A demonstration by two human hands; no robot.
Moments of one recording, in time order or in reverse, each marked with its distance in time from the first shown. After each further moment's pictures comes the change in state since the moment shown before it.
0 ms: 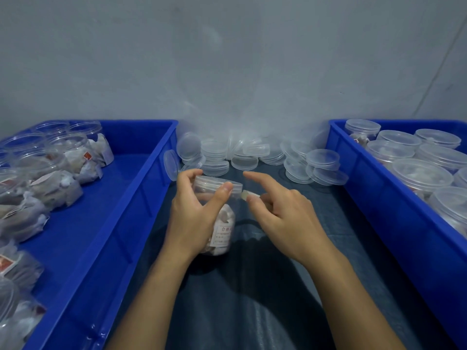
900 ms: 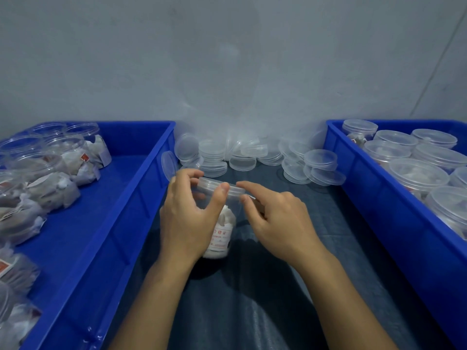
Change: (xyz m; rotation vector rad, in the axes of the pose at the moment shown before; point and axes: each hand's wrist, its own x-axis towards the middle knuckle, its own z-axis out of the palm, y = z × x) left_hand -0.003 -0.003 0.001 0.270 0.128 0.173; right_hand 0.000 0.000 0.012 -0.129 0.062 -0.004
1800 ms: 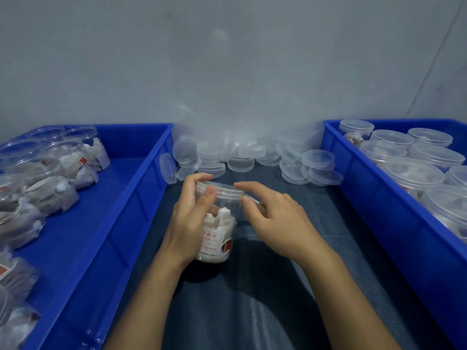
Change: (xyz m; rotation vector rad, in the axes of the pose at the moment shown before) left_hand 0.004 -0.015 0.001 -0.490 -0.283 -0.117; right_hand 0.004 0.013 -0.002 0.104 -0.128 0.054
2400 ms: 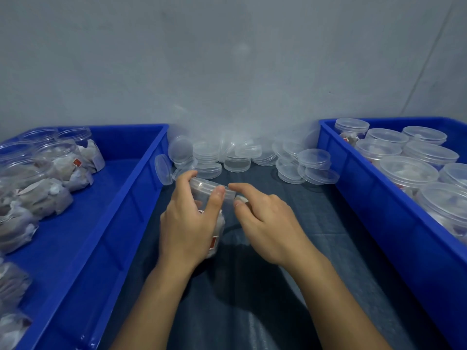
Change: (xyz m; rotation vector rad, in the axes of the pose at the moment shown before) left_hand -0.010 0.014 0.015 0.553 0.219 0.050; right_hand -0.003 -0.014 0.006 0.004 -0.019 -0.008
